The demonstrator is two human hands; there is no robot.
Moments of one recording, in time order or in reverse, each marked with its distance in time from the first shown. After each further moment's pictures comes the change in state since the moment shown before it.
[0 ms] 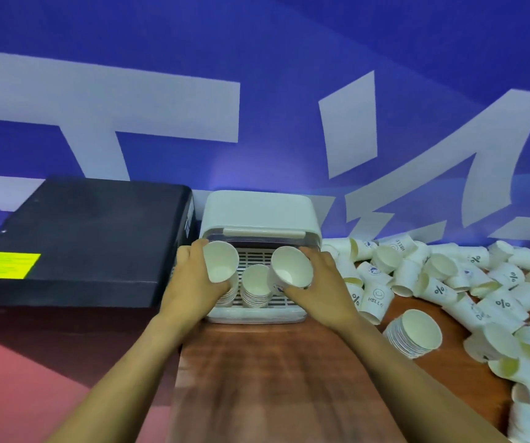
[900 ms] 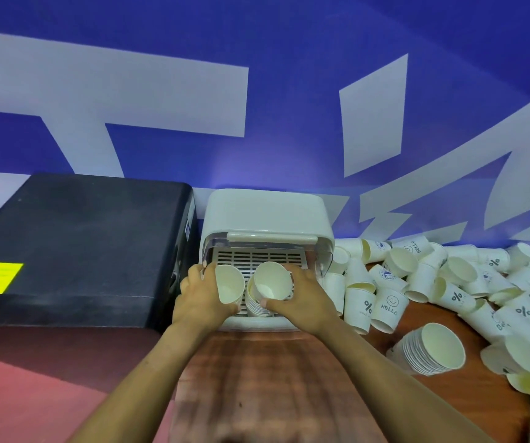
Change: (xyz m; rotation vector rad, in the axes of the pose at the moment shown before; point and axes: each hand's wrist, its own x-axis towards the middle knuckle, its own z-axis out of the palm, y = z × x) left_hand 0.034 -0.034 0.040 0.302 -0.216 -0.152; right_hand 0.037 0.018 0.053 -0.120 -0.209 0.166
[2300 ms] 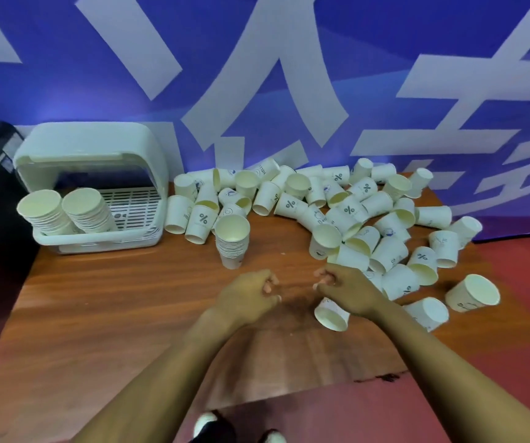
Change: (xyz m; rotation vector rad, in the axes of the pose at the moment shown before) left_hand -0.217 0.297 0.257 -0.116 -0.336 0.444; right_hand -0.247 0.352 -0.221 0.107 -0.052 0.162
